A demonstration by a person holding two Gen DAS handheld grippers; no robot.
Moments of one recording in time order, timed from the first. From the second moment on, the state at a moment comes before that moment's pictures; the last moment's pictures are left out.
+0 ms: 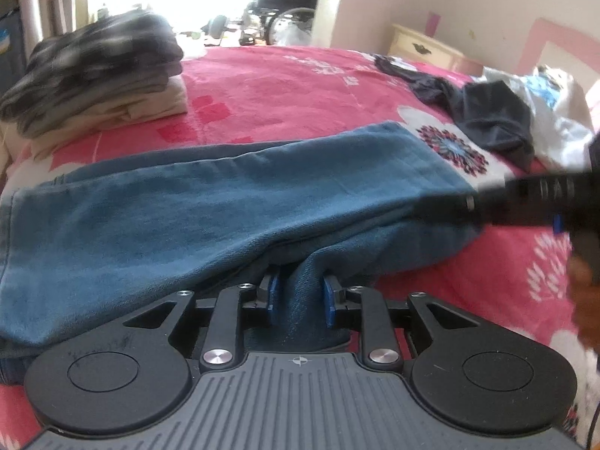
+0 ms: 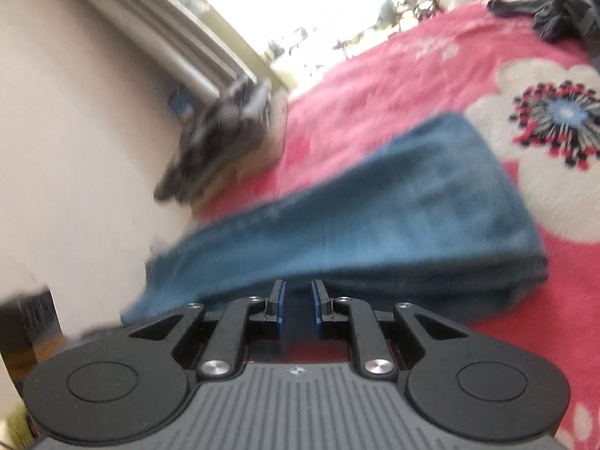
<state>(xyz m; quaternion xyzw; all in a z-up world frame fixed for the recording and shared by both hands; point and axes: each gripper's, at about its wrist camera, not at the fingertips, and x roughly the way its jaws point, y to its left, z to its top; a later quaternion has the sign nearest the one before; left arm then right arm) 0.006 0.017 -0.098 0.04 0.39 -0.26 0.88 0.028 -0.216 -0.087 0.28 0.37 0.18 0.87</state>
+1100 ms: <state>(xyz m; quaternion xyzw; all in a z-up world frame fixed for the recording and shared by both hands) 0.041 0.021 -0.100 -0.07 0.42 -0.27 0.86 0.038 -0.195 -0.144 0.40 0.44 0.15 0.79</state>
